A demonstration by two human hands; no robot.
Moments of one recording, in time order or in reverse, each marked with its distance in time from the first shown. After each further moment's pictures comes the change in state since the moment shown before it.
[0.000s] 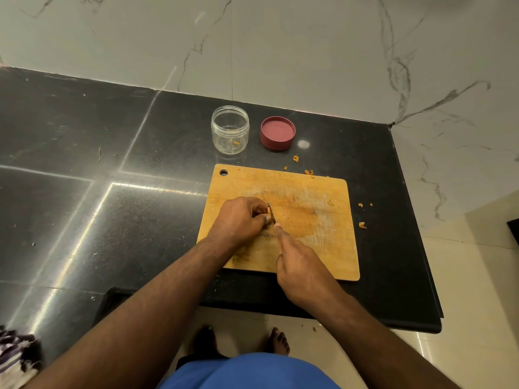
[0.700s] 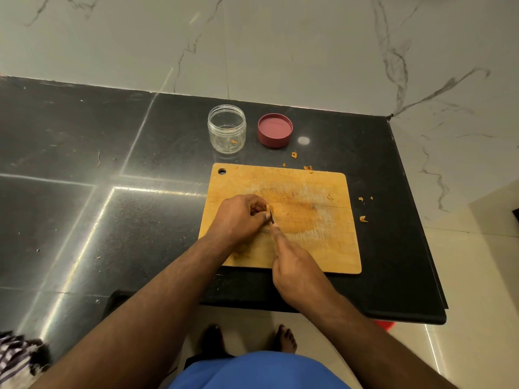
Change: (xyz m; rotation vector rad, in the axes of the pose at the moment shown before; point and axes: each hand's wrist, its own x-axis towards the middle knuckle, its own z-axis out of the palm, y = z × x) left_hand 0.000 0.002 -0.003 0.013 -0.005 -0.005; right_hand -0.002 0.000 0.018 0.054 -0.003 0.070
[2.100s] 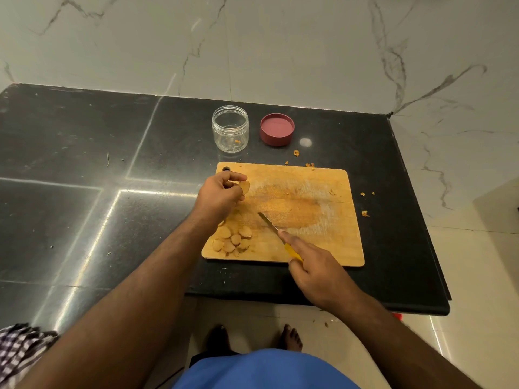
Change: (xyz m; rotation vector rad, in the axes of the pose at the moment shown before) left_hand 0.000 -0.006 -0.042 -0.539 0.143 -0.307; right_hand -0.019 0.027 -0.014 0.055 0.007 -0.111
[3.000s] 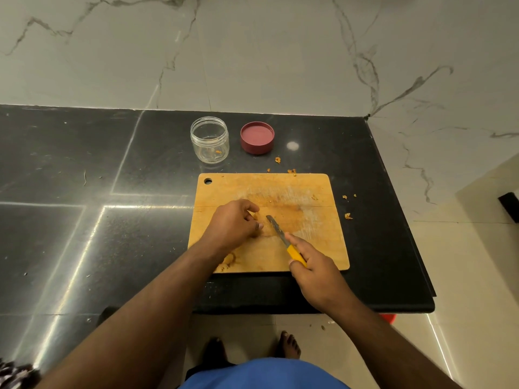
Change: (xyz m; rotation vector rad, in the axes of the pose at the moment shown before) left_hand -0.010 -0.007 0.048 0.488 -0.229 0.192; right_hand -0.007 0.014 -0.010 0.302 0.112 0.226
